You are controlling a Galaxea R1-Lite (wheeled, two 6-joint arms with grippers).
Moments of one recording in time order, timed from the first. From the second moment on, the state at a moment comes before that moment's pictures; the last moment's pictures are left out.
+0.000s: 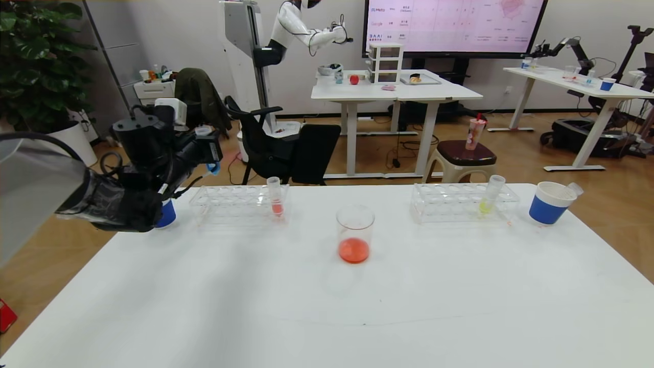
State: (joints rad) left arm -0.05 2.15 -1.25 -1.03 0.01 0.03; right arm 0.00 0.00 0.00 0.00 0.03 -0.07
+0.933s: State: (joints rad) left arm -0.41 2.29 -1.44 -1.19 -0.31 0.43; right arm 0.00 0.00 0.00 0.00 0.03 -0.07
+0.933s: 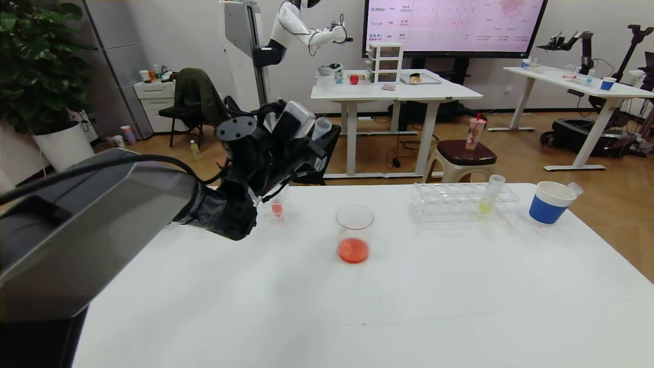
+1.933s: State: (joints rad) left arm -0.37 2.52 -1.62 -1.23 -0.89 1.16; right arm 0.00 0.00 0.00 0.00 0.03 -0.07
